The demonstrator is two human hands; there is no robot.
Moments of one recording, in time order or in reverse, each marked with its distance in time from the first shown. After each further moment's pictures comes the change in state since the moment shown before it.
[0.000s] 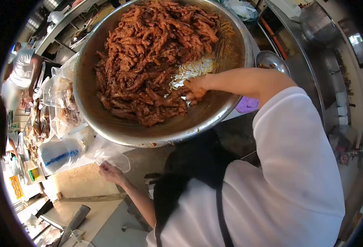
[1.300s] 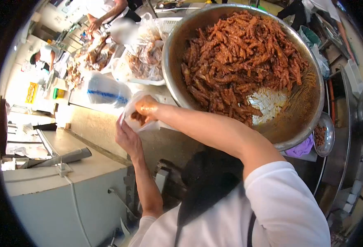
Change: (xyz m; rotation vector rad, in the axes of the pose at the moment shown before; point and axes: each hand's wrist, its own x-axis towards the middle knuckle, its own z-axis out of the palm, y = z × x) left_hand 0.078 0.063 -0.095 -0.288 0.102 0.048; right_hand 0.097 -0.405 -0.125 1.402 -0.080 -0.481
